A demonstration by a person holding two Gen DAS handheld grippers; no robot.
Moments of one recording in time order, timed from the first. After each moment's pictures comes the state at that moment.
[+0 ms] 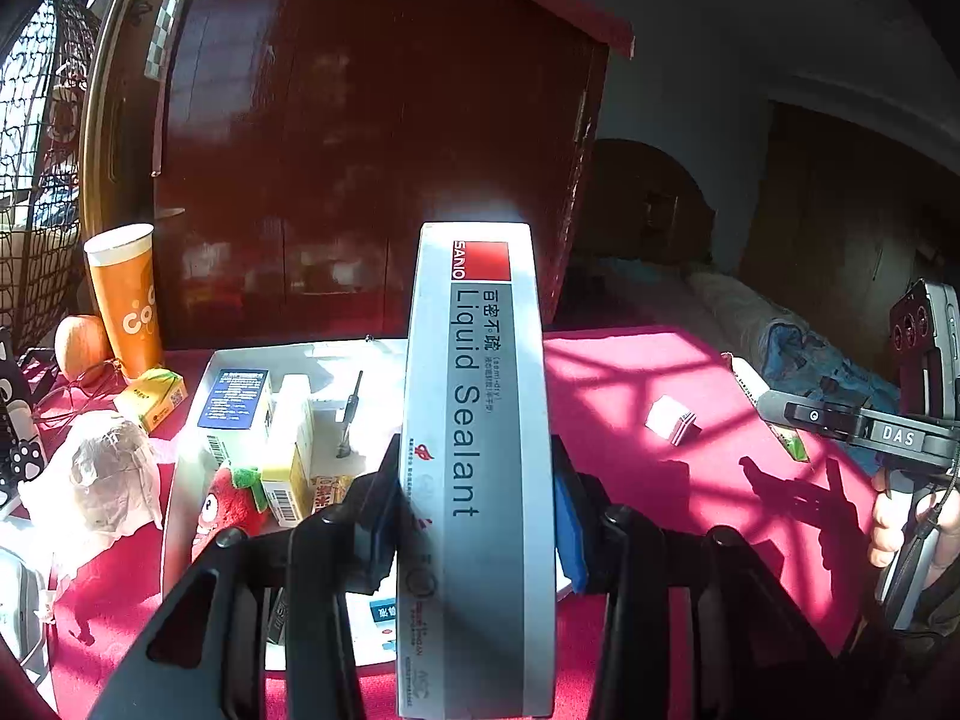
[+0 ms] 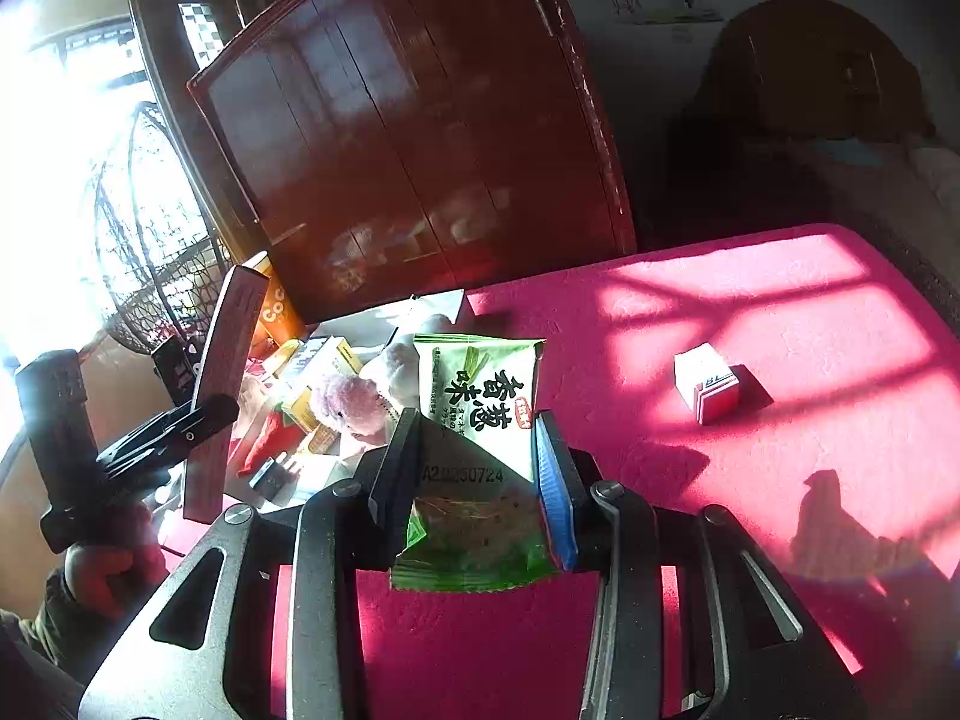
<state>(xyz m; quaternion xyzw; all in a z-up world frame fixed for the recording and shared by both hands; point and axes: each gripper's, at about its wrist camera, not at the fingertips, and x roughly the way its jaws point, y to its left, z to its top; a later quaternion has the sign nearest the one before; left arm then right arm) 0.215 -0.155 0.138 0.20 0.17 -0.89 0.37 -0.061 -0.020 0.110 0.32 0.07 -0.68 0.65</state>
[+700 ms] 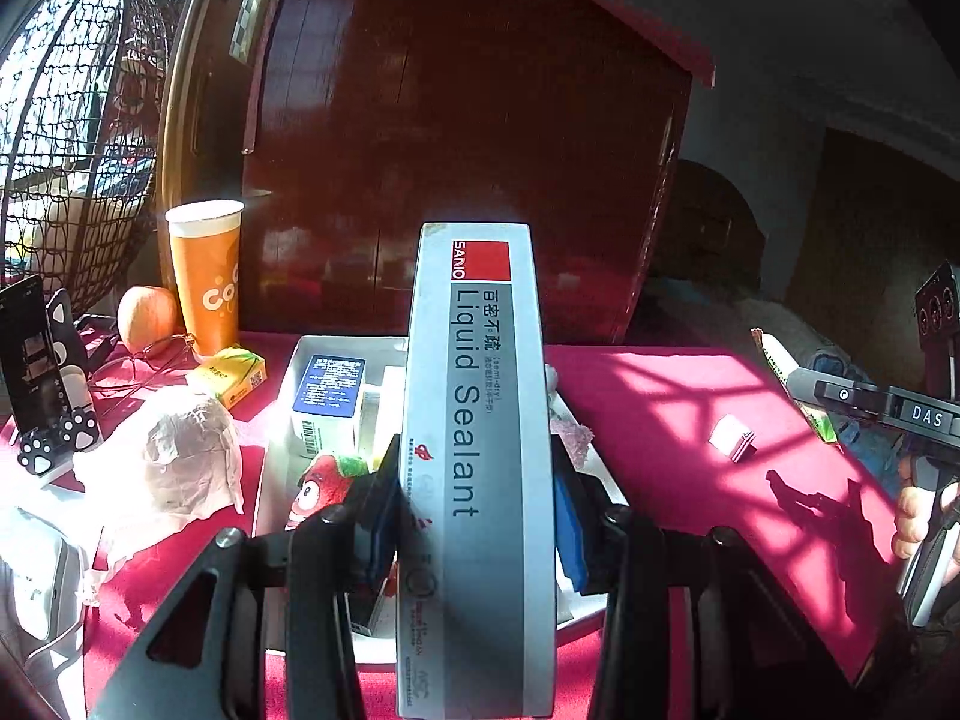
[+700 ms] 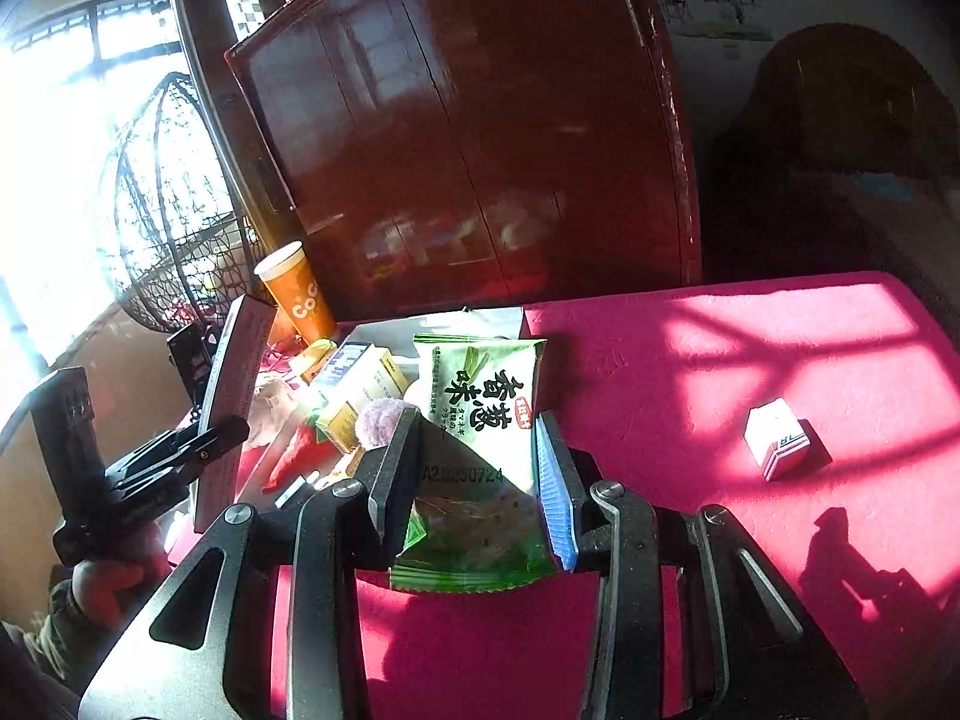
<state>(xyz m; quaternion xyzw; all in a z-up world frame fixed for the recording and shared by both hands) 0.267 -0.180 0.132 0.18 0.19 -0.87 0.42 -0.019 -0.069 0.129 0.30 0.10 -0.66 0.68</state>
